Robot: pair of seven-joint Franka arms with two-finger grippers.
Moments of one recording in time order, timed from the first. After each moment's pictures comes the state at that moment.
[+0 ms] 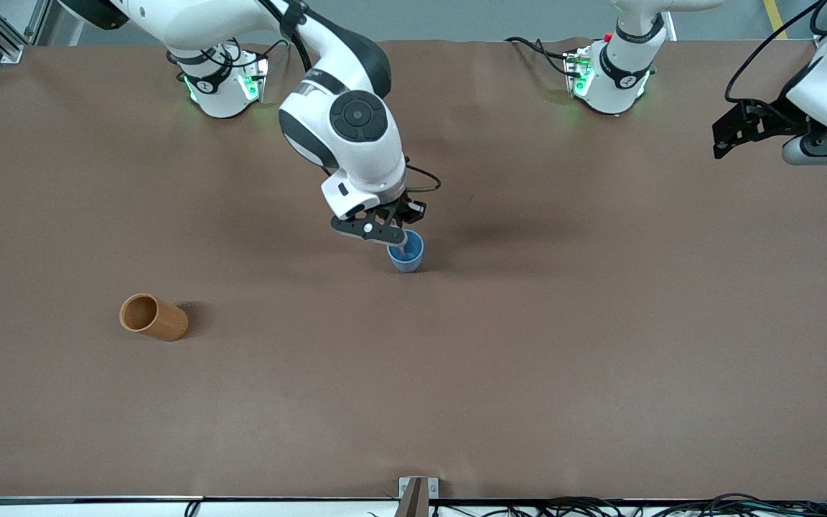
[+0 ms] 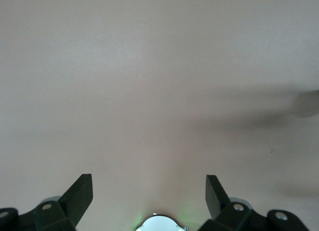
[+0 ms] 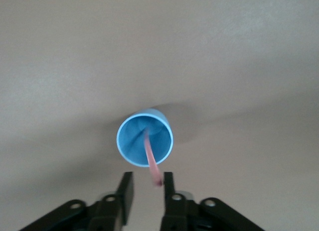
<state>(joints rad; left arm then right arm) -0.03 -0.08 -0.09 -1.59 0.04 1.45 -0.07 0.20 0.58 0.71 -1.49 -0.32 1.94 1.20</state>
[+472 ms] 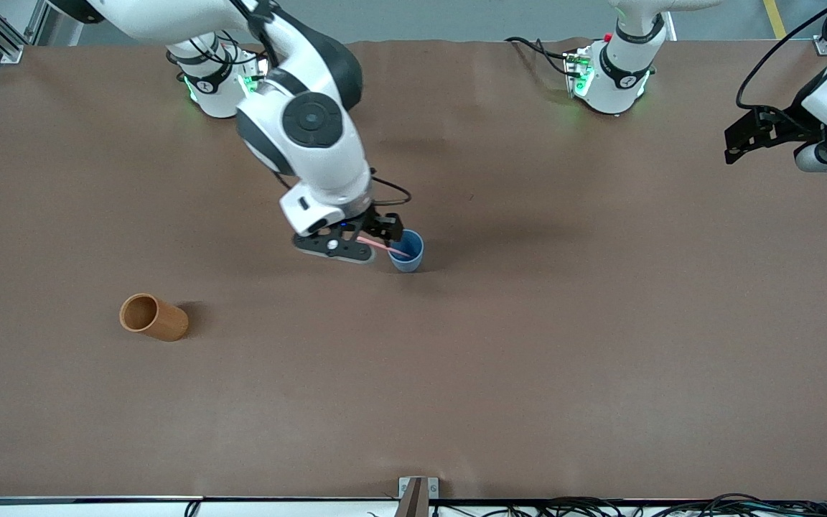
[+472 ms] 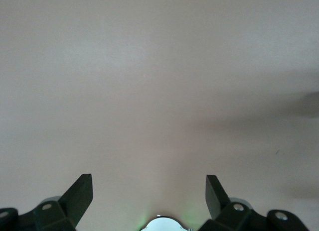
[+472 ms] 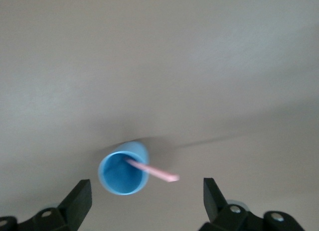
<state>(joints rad) 0.00 -0.08 -0.12 -1.60 0.04 1.46 -0.05 0.09 0.50 0.71 -1.44 -0.33 1.84 1.00</state>
